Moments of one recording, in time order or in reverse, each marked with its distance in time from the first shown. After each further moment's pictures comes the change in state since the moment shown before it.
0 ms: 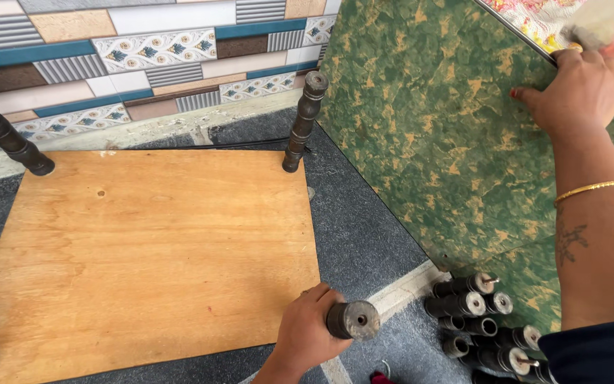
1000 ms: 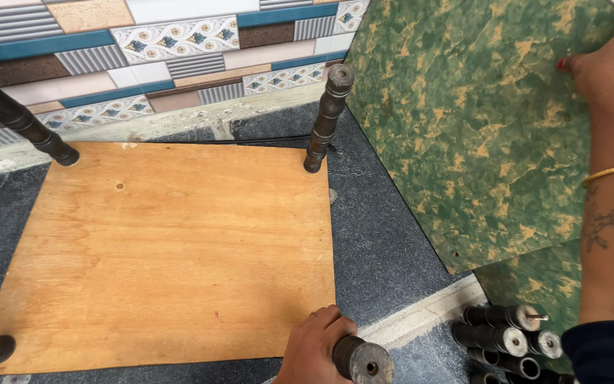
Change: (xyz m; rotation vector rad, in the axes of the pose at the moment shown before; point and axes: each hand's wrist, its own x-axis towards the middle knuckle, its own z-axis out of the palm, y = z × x) left_hand -0.005 -0.010 0.009 -0.051 -0.066 -0.123; right_hand 0.064 -0.014 0.131 0.680 0.067 0.022
